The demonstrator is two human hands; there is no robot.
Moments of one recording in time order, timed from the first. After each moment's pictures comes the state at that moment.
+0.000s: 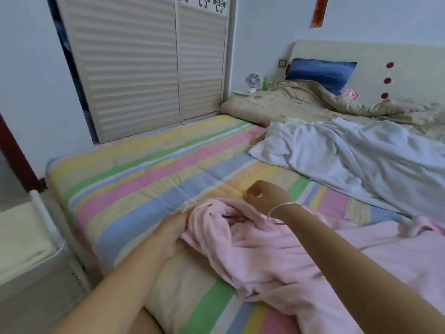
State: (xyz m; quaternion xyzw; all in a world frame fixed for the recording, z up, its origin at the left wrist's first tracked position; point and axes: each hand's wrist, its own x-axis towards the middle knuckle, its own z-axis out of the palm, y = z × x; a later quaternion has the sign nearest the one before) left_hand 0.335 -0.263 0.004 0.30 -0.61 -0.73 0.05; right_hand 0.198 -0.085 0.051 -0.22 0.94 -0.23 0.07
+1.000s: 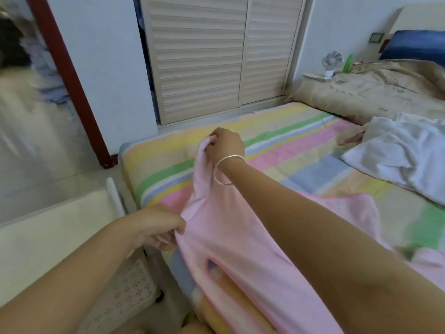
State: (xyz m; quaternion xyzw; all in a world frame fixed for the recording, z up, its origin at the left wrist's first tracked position) left_hand 0.378 -0.480 0.007 0.45 -0.71 -0.53 -0.11; right_hand 0.186 -0.444 0.054 -0.35 0.88 -0.32 -0.02
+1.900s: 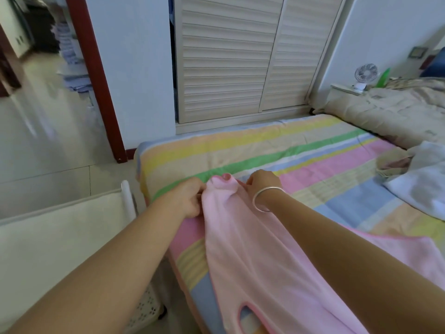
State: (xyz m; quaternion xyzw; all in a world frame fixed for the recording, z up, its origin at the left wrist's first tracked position) left_hand 0.286 -0.558 -0.019 0.44 -0.45 -0.77 0.11; right_hand 0.125 -0.467 -0.033 -0.33 0.94 -0.08 0.04
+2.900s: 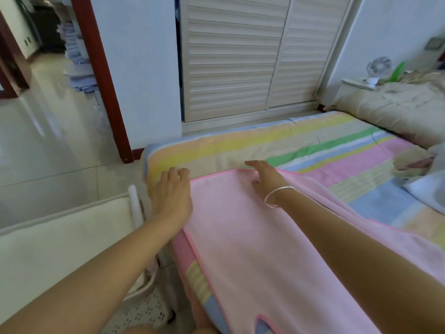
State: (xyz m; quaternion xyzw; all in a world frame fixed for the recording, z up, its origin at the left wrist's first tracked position) left_hand 0.319 -0.603 -0.051 0.40 -0.90 -0.02 0.19; right_hand 0.110 -0.482 -0.039 -0.47 0.86 -0.21 0.06
